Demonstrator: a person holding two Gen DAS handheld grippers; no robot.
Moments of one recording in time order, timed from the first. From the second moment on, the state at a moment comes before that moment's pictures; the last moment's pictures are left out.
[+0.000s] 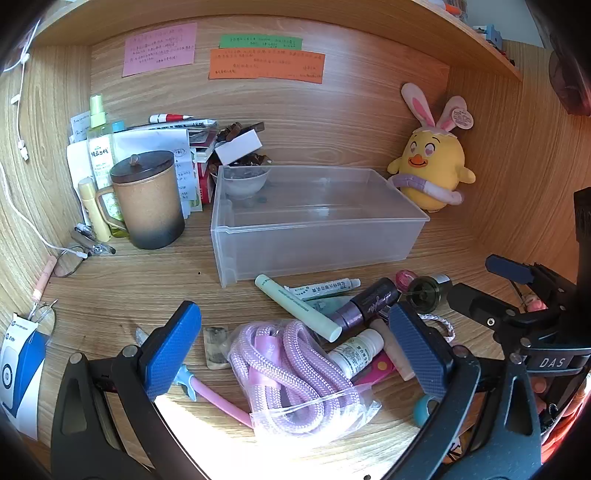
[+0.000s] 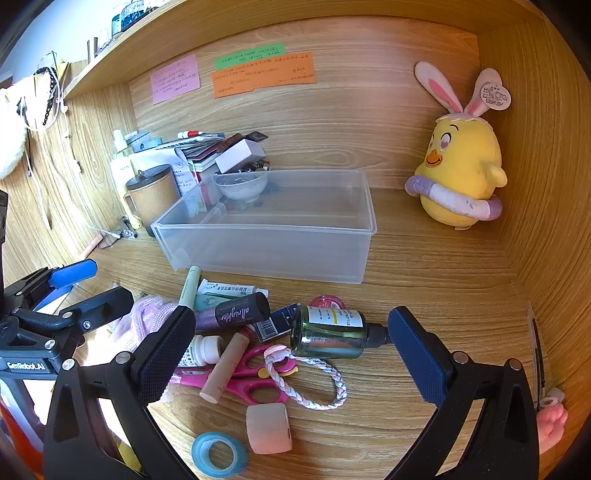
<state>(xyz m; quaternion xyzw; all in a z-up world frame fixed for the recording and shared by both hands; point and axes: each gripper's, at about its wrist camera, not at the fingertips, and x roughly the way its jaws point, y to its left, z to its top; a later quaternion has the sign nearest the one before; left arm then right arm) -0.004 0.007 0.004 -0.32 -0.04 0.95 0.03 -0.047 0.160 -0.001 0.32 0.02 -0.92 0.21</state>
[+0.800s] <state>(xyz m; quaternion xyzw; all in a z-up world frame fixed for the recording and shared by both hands) 0.001 0.009 0.007 -0.32 -0.04 0.95 0.03 -0.045 0.160 0.002 0.31 0.02 -0.93 0.21</state>
